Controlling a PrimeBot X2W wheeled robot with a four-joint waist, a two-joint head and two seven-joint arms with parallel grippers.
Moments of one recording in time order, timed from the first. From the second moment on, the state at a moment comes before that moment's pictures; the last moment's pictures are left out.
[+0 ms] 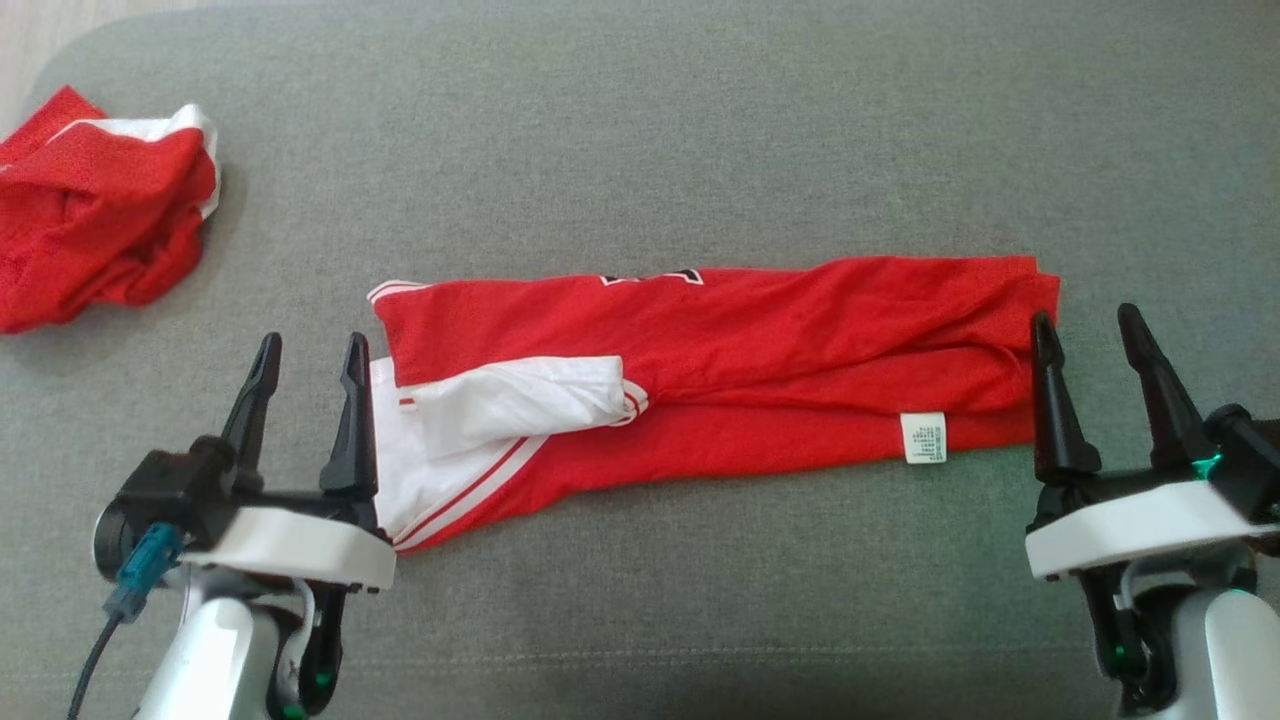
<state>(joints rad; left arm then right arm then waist) -0.10 0.22 -0.24 0.08 -0.34 0.10 -0.25 -0.02 -0.05 -0.04 -0.11 0.17 0.13 0.04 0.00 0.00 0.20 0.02</state>
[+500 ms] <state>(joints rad) -0.10 0.22 -0.25 0.10 -0.34 0.09 -0.25 -0.01 -0.05 -0.04 -0.12 0.17 0.13 0.06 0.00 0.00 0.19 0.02</state>
